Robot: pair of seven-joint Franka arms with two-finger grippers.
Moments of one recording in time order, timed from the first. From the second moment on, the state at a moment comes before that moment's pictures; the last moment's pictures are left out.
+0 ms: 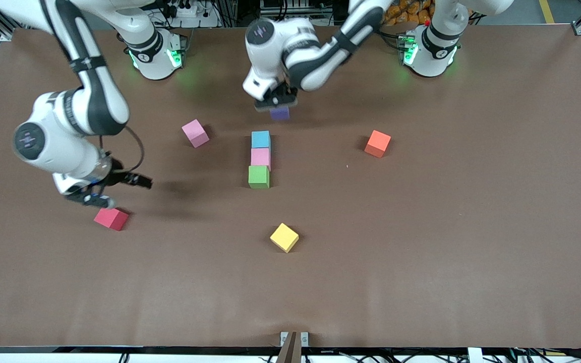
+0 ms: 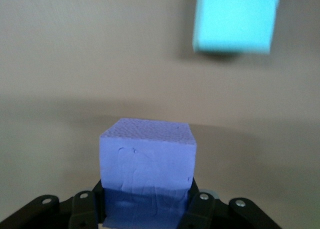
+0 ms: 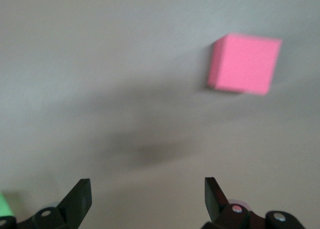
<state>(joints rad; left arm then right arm) -0.76 0.55 -0.53 -1.82 0.24 2.20 -1.48 0.08 0.27 -0.06 -2.00 0.14 2.18 0.28</state>
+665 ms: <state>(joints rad) -0.82 0.73 -0.50 -1.65 0.34 2.21 -1.49 0.00 0.58 -0.14 -1.73 0.14 2.24 0.45</state>
